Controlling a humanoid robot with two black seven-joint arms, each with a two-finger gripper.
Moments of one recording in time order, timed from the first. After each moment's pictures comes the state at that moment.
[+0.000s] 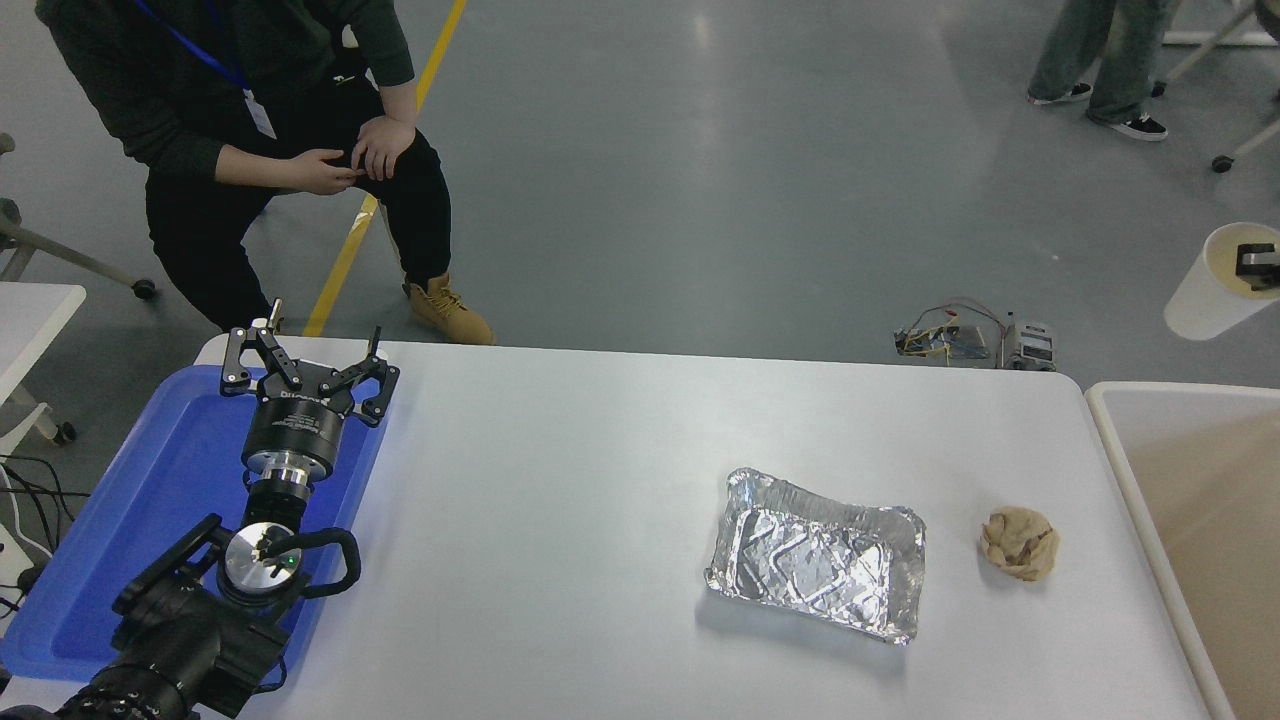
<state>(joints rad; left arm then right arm) -0.50 0.13 -1.12 -0.54 -0.09 -0.62 -0.36 1.22 -0.59 -1.11 0.23 -0.56 0.36 0.30</state>
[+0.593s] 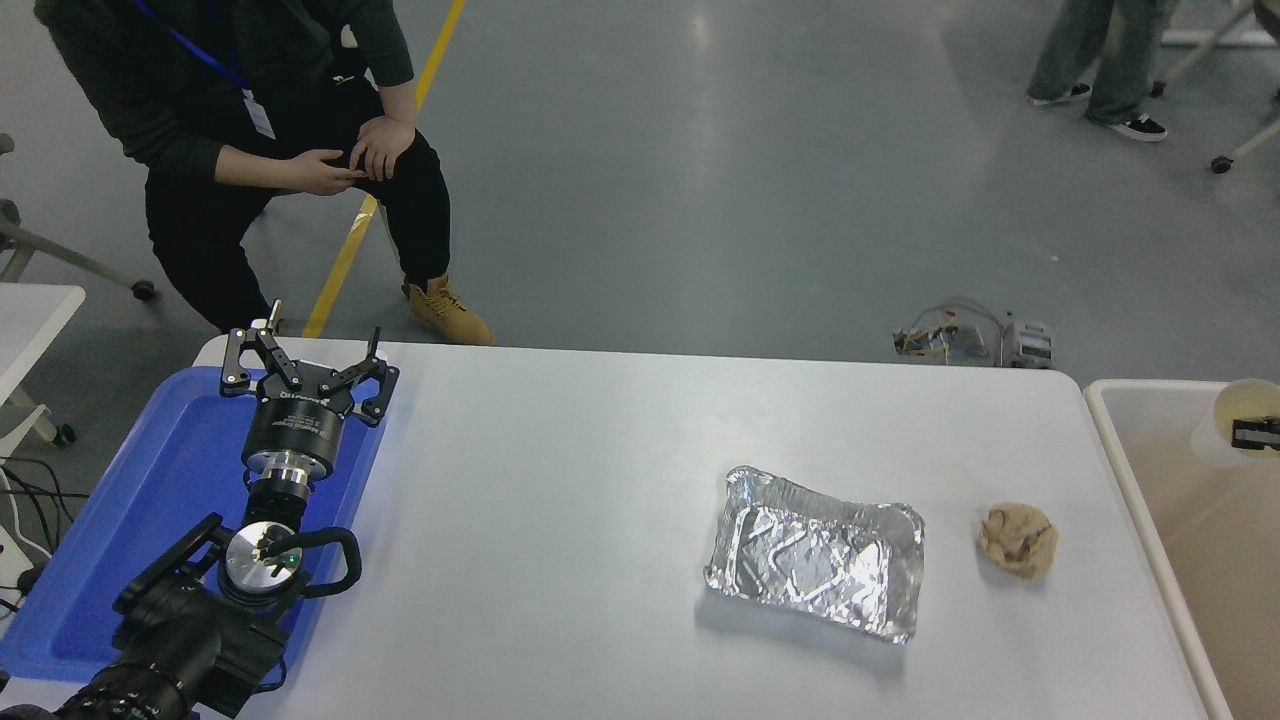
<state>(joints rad) -0.50 0.13 -1.12 -0.54 -0.09 -0.62 -0.36 0.73 -0.54 -1.04 0.09 -0.35 0.01 0.19</state>
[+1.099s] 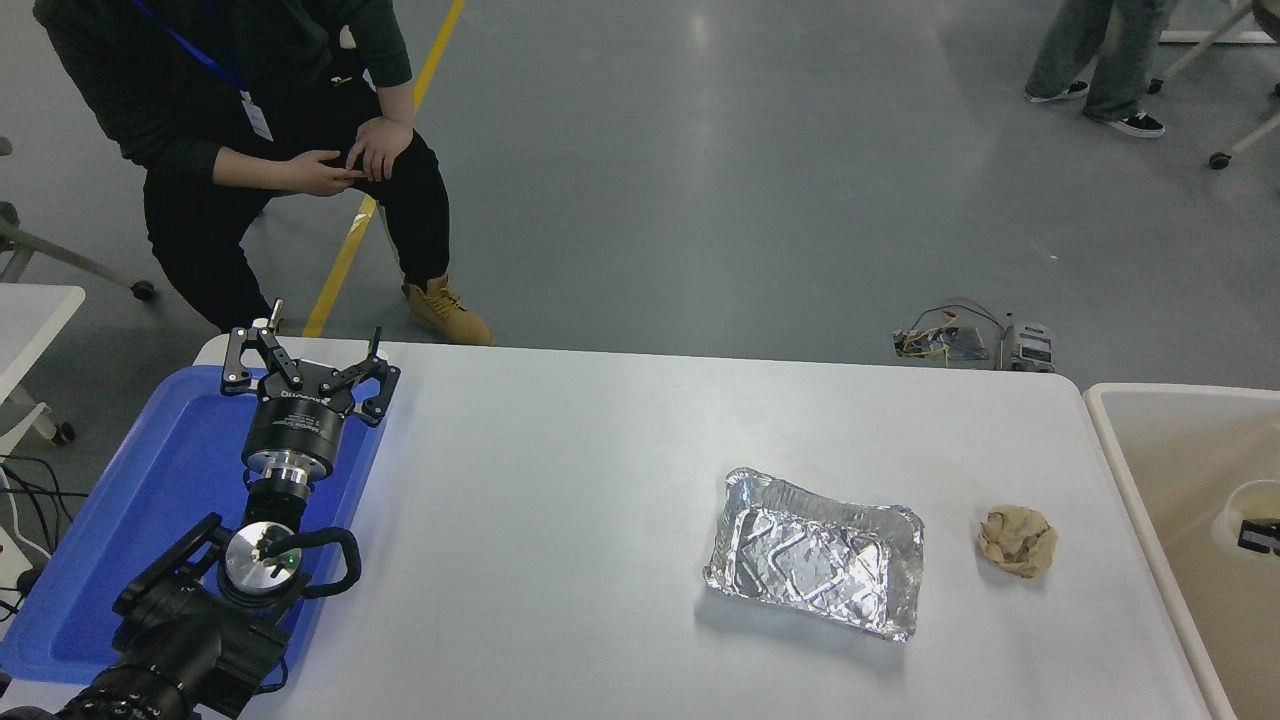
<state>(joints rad) -0.50 0.13 -1.12 -0.54 -0.09 -0.62 -0.36 0.60 -0.50 -0.98 0.07 -0.29 -0.07 0.14</state>
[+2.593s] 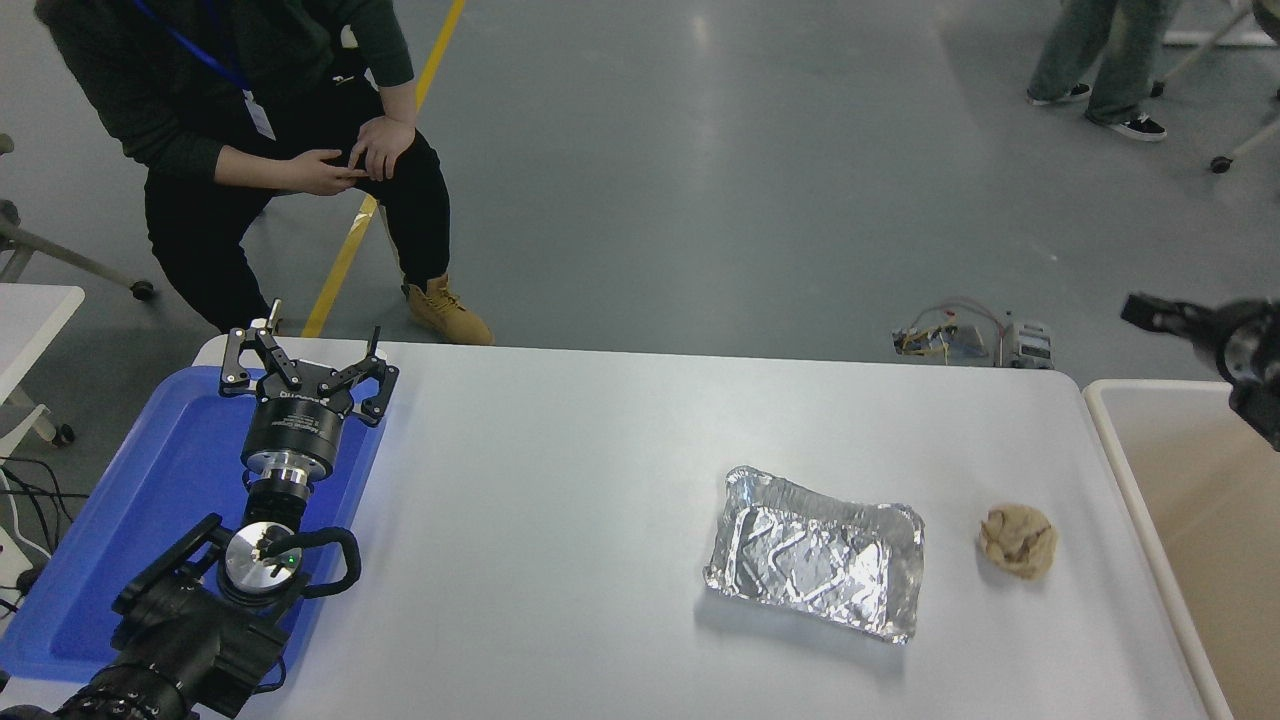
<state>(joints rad) -0.50 0.13 -1.12 -0.54 -0.09 -0.62 -0.36 1.31 -0.44 -1.07 0.48 -0.28 -0.03 0.14</state>
